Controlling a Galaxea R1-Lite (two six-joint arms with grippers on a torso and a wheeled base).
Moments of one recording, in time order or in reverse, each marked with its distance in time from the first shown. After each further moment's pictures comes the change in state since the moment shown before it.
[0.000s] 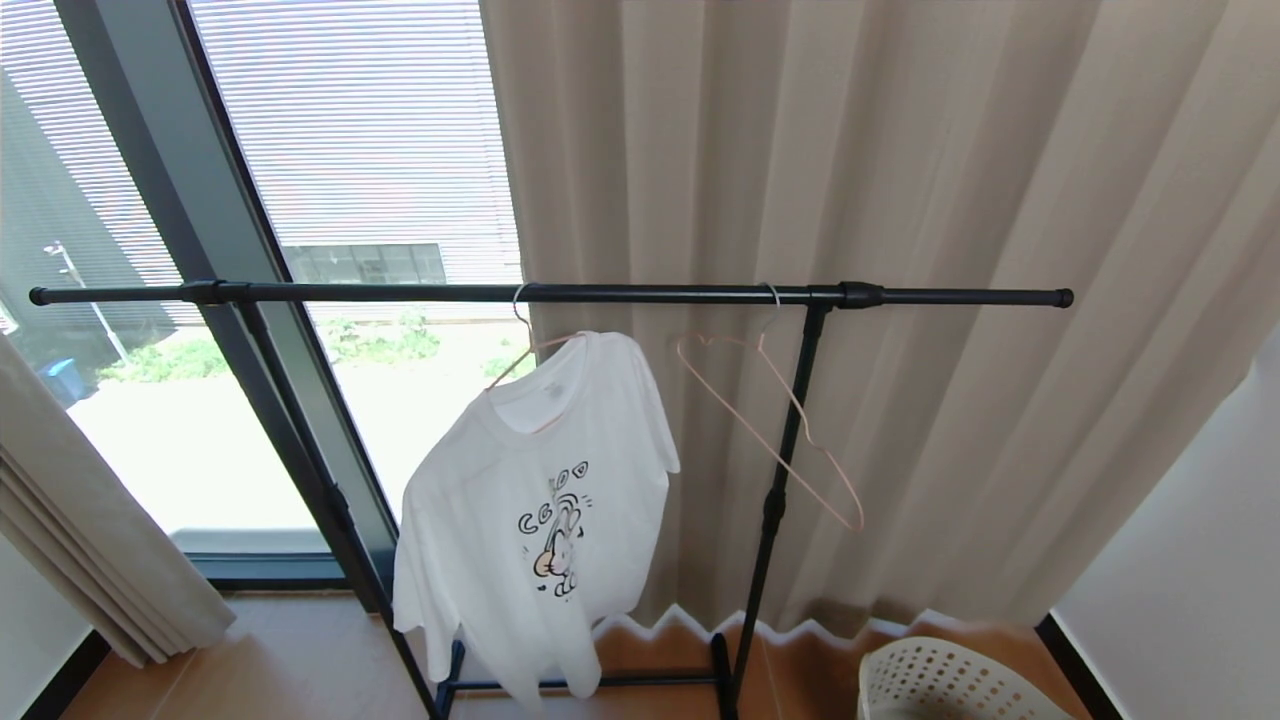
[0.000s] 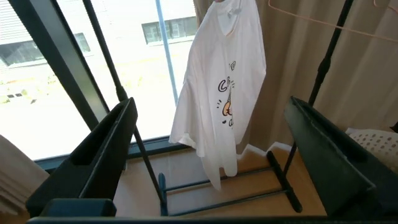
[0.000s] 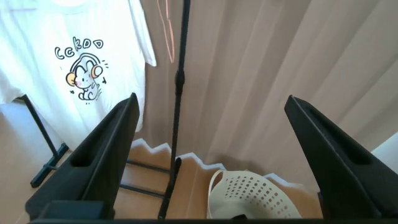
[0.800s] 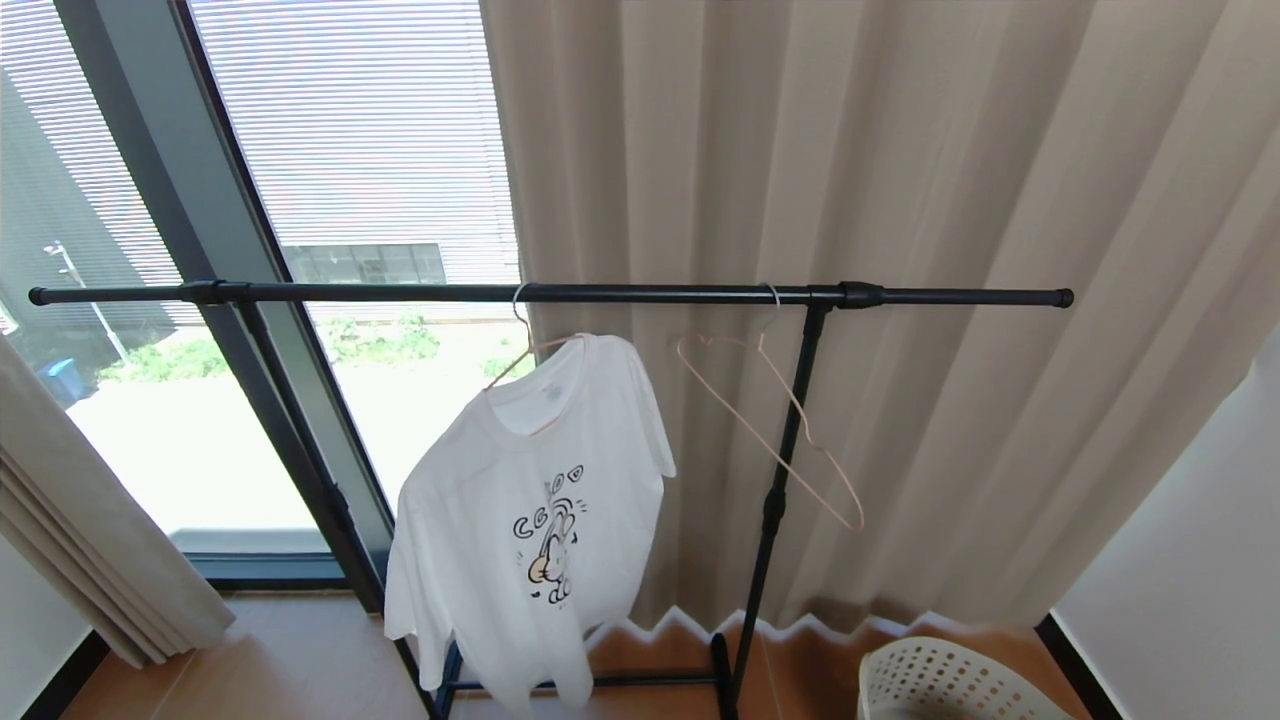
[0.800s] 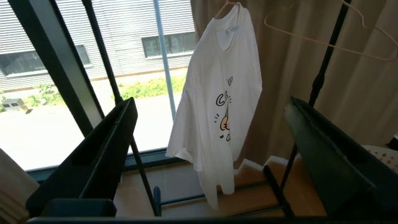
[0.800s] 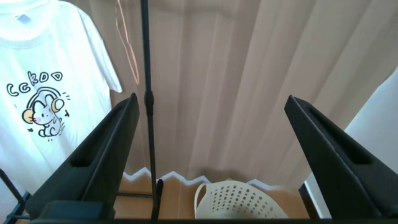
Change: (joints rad) left arm 0.000 -0.029 0.000 -0.001 0.000 -0.054; right arm -0.152 -0.104 0.000 -0.001 -0.006 0.045
